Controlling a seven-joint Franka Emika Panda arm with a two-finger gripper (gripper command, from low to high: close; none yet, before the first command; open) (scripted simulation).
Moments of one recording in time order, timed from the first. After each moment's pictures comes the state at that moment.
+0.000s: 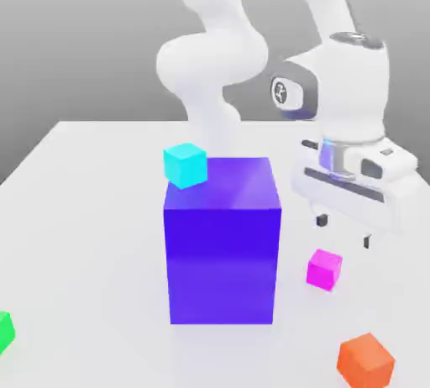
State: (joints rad) arm 0.74 -0.09 -0.17 -2.87 -0.05 2.85 -0.98
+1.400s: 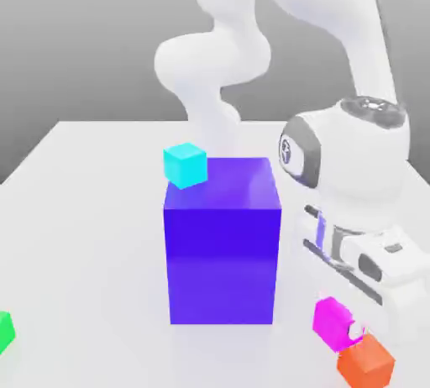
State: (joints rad) arm 0.49 0.32 -0.28 -2.37 0.11 2.74 -0.89
